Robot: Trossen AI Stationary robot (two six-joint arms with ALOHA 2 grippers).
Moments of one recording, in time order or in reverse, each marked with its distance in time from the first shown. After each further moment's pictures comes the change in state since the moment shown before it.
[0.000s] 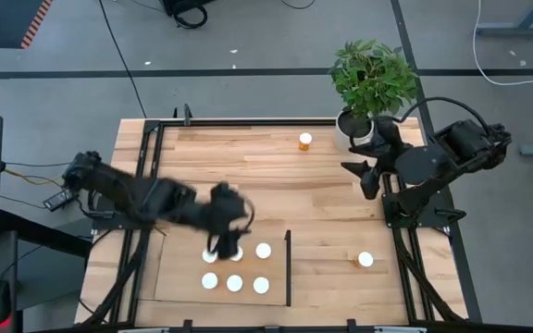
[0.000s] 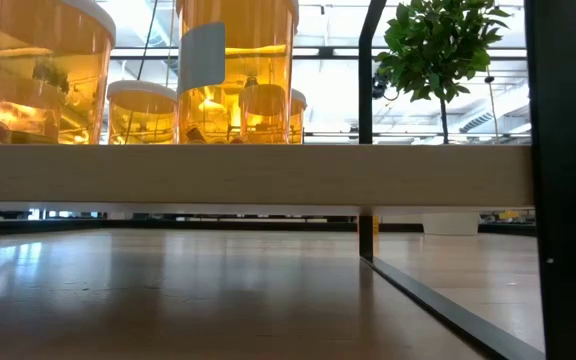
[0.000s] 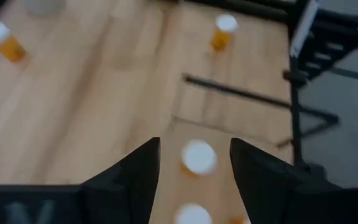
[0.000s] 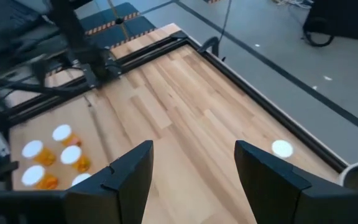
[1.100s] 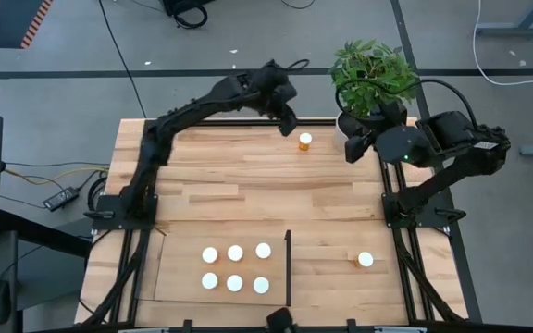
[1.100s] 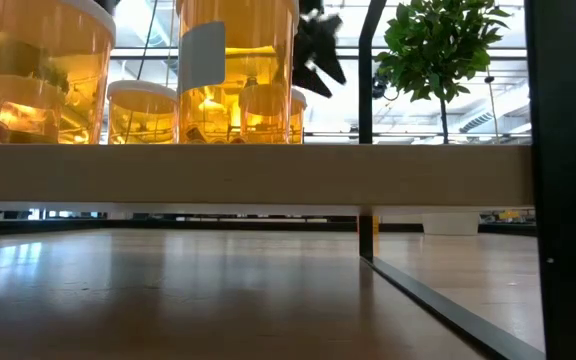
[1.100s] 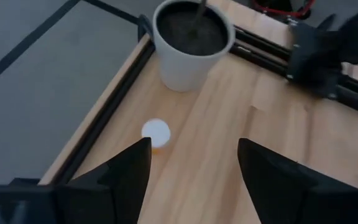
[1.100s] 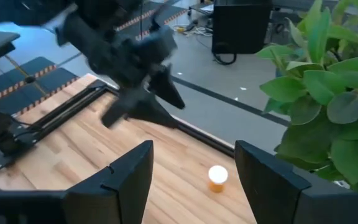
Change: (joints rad) left arm 0.865 0.643 0.735 -0.035 0.479 0.445; right arm -0.209 0.025 0.000 -0.009 0.220 0.093
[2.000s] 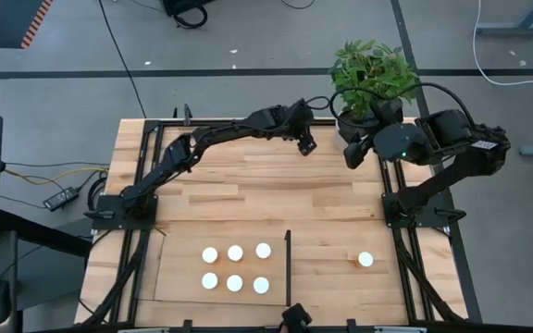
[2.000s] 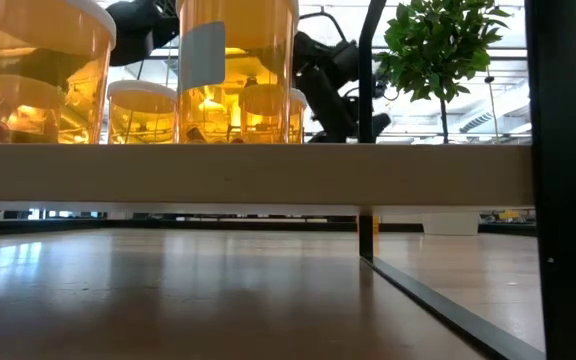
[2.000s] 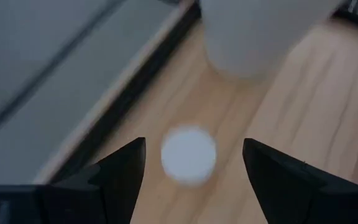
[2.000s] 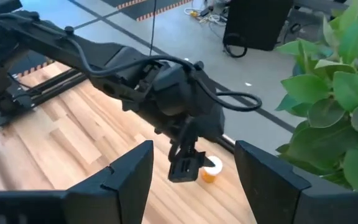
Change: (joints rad) left arm -0.075 0.278 -0.056 0.290 -0.310 -0.036; right arm -0.028 -0.001 0.000 -0.001 -0.103 -0.154
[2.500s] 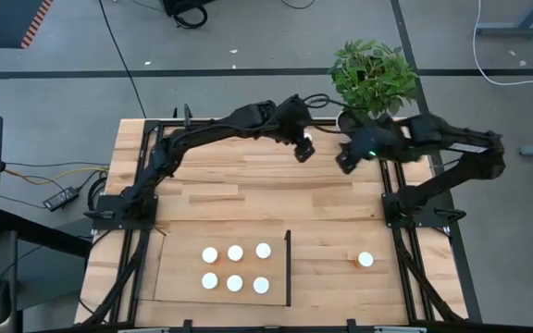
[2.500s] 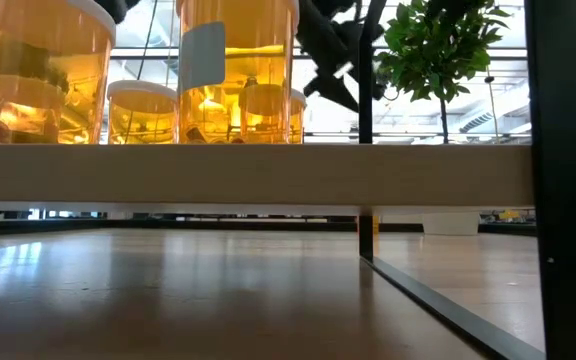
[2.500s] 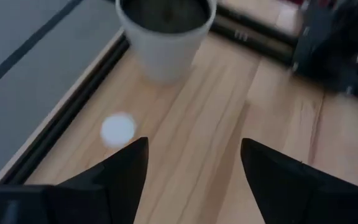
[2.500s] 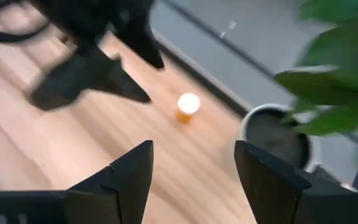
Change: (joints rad) left arm -0.083 -0.210 0.017 -0.199 0.108 -0.078; right arm -0.161 -0.025 -0.210 -0.063 -0.198 0.008
